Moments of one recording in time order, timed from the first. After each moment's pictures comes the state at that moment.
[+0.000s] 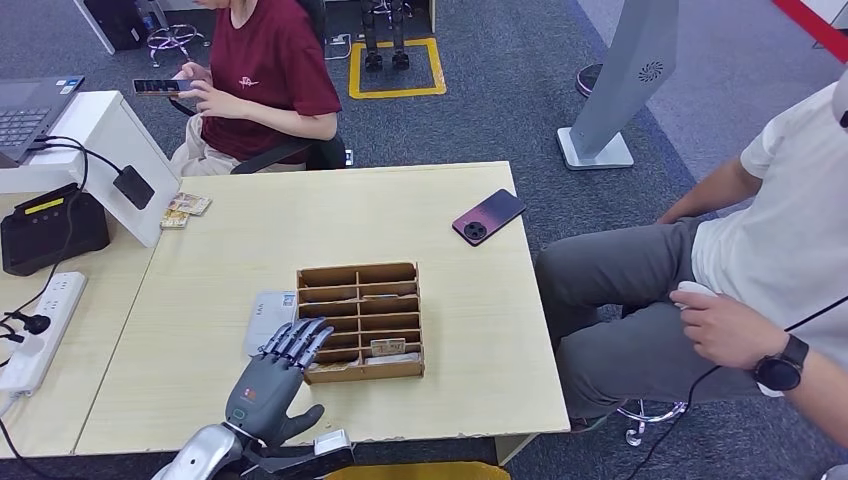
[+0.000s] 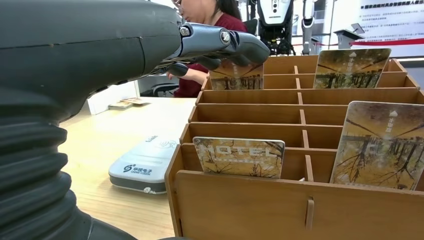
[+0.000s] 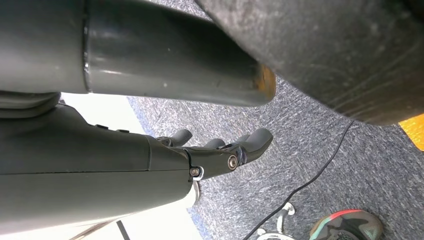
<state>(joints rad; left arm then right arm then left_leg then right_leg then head) -0.03 0.27 -0.53 -1.45 -1.09 0.24 -0.15 0.00 0.12 -0.38 -0.19 1.49 -0.26 -0.03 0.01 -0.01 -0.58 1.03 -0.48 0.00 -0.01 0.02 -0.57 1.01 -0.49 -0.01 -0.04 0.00</state>
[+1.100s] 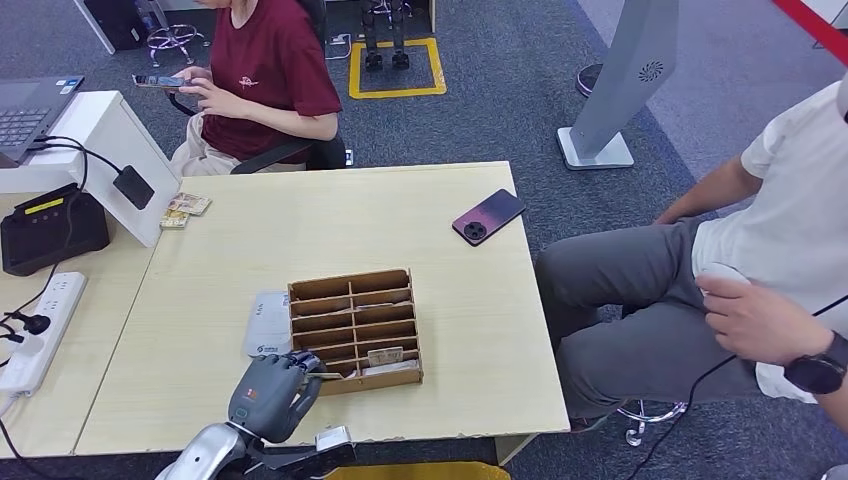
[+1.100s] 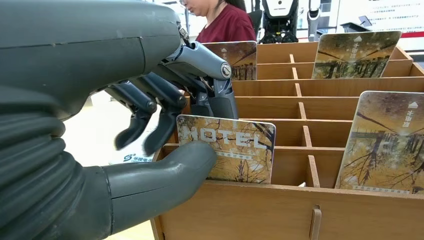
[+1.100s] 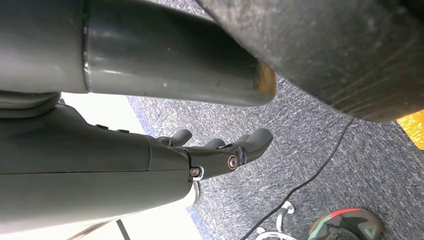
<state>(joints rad) -0.04 0.26 -0.53 -1.41 -1.08 0.24 -0.15 0.00 0.12 -0.38 -0.19 1.50 -0.26 -0.03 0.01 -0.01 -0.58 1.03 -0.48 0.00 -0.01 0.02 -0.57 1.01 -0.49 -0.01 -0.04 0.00</state>
